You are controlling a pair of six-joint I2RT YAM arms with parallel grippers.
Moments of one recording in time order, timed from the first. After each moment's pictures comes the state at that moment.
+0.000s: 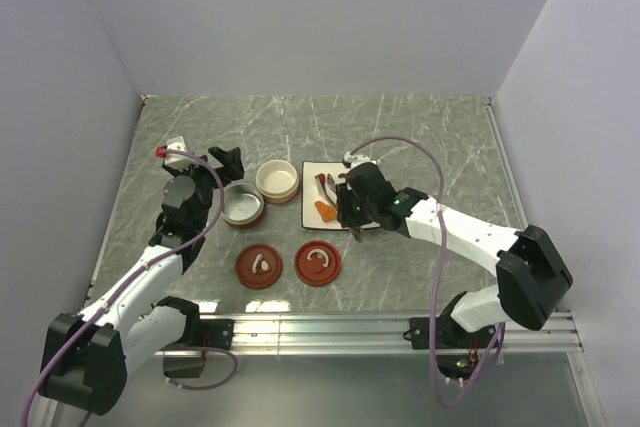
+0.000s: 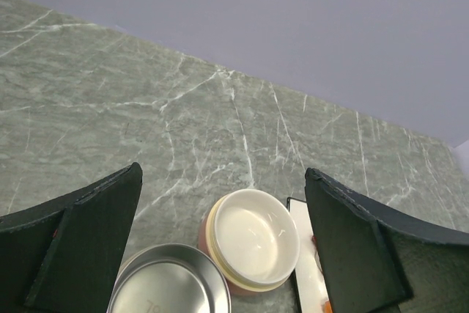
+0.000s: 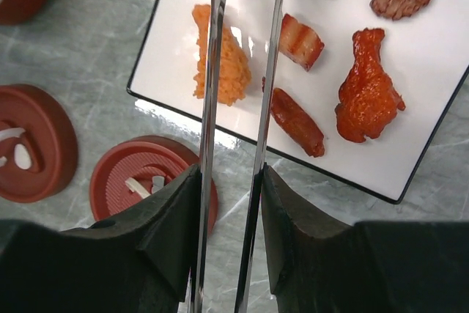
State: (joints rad) left arm -0.28 0.96 0.46 0.51 -0.24 -0.43; right arm 0.75 1.39 0.91 -0.35 0.09 0.44
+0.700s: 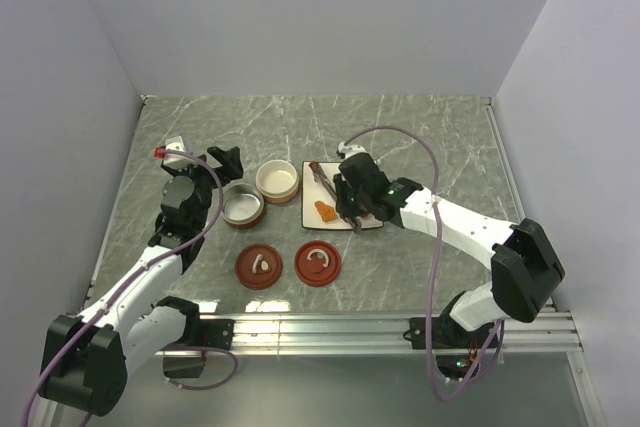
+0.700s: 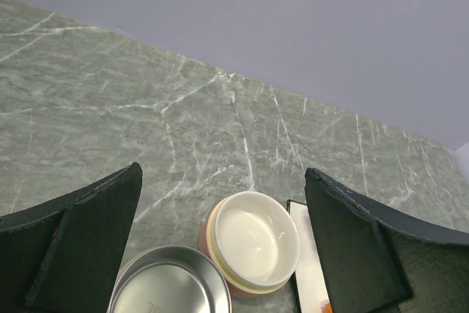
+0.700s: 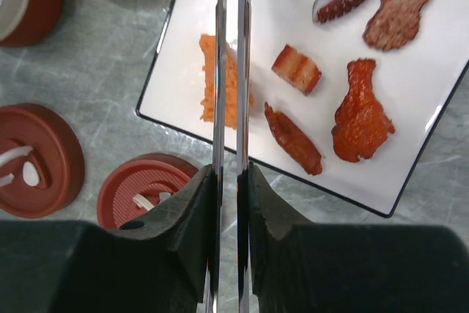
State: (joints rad) left arm -0.27 0.95 0.46 0.52 -0.24 -0.43; right arm 0.76 1.46 1.01 -0.40 0.12 0.42
